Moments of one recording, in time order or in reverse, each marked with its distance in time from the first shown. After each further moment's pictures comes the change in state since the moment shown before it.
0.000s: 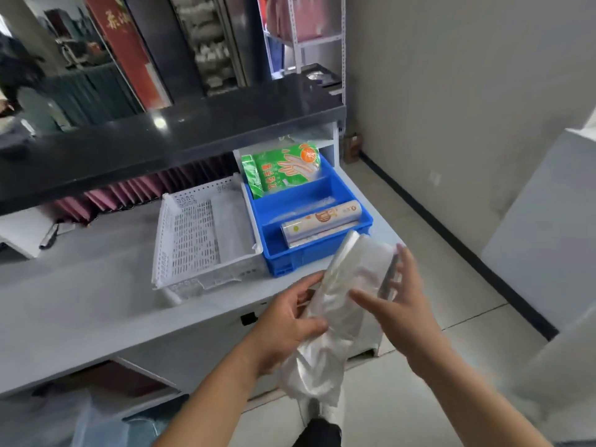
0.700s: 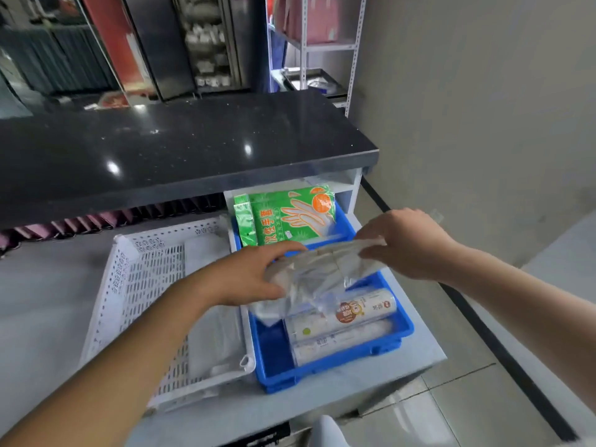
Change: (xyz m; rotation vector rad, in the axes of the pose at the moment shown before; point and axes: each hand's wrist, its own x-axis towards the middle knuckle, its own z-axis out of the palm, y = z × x) left_hand 0.243 0.105 -0.191 0.931 -0.131 0.065; right_hand 0.310 -0.131 0.058 -1.263 -0.314 -0.510
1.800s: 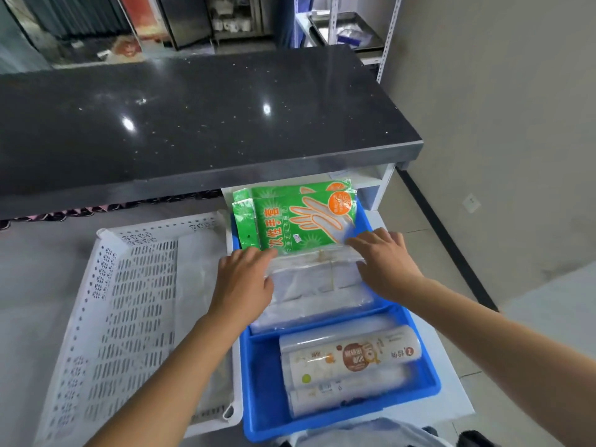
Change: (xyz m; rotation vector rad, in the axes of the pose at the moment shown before) left_hand 0.083 -0.079 0.058 0.383 0.434 -0.264; right_hand 0.112 0.066 0.143 -0.118 -0.090 -0.040
